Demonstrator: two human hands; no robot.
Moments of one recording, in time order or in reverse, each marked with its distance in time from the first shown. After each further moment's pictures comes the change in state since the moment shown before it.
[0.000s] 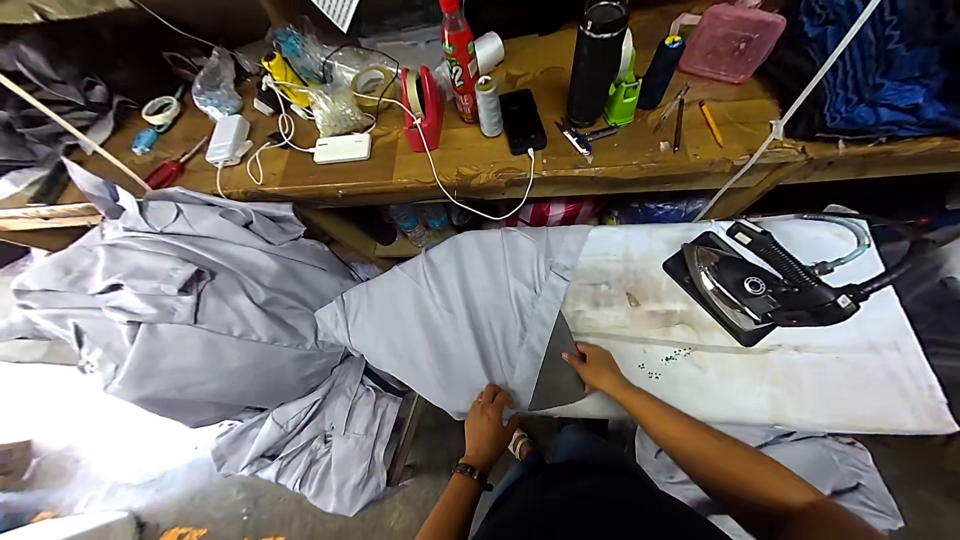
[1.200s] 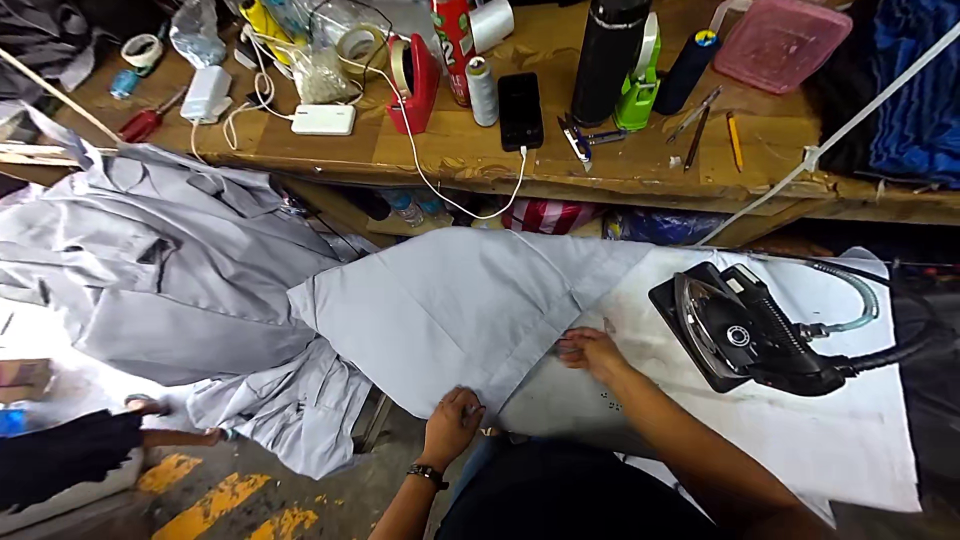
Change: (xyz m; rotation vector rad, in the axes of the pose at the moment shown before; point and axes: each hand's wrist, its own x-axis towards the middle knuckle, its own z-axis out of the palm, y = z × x) left_hand 0.017 0.025 -0.002 -0.145 -0.088 -0.199; right_hand 0.045 0.007 -0.084 0.785 -0.087 0.231
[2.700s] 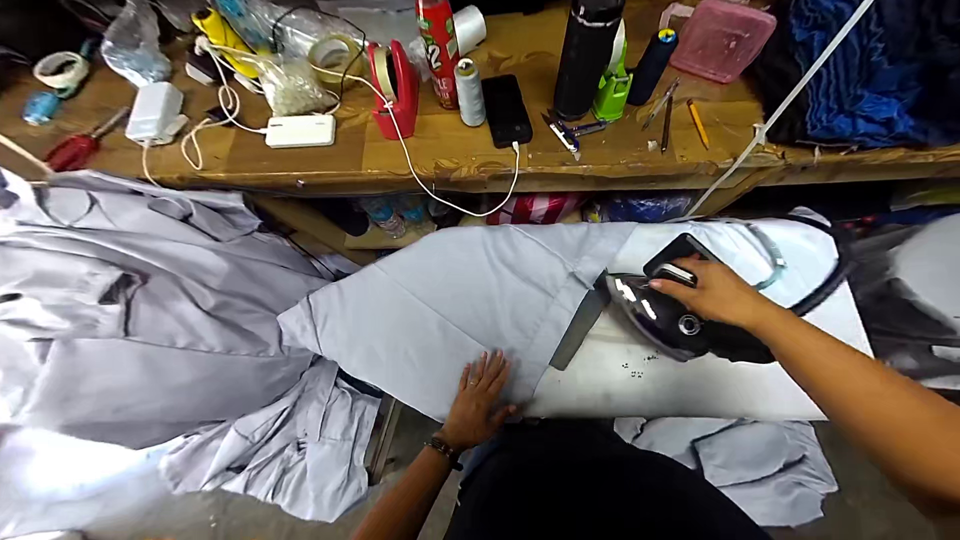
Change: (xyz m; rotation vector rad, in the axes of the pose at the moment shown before) left_hand 0.027 -0.041 -0.021 0.238 -0.057 0.601; right_hand -0.115 -0.097 -0.070 -1.050 0.292 -0.550
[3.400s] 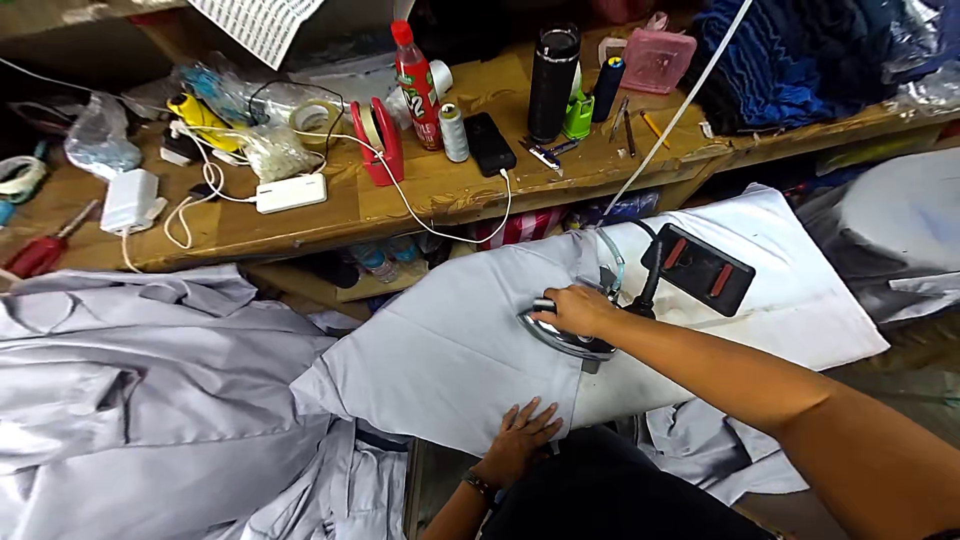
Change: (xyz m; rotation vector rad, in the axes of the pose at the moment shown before) left_hand -0.014 -0.035 -0.002 -0.089 -0.331 0.320; right_hand 0.053 -0.162 0.137 -0.328 -0.143 -0.025
